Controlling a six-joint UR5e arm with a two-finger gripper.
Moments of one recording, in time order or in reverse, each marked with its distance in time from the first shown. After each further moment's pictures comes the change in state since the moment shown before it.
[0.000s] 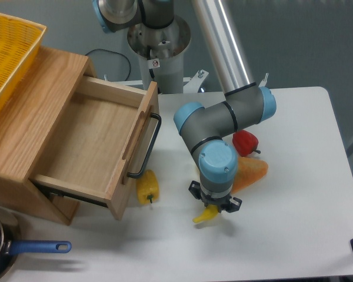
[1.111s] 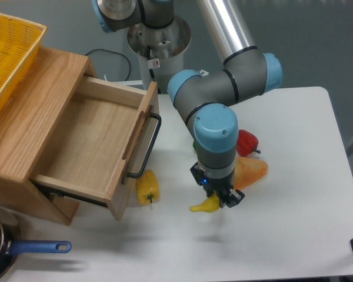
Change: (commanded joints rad) arm 0.006 0.123 0.048 -0.113 -0.024 0.357
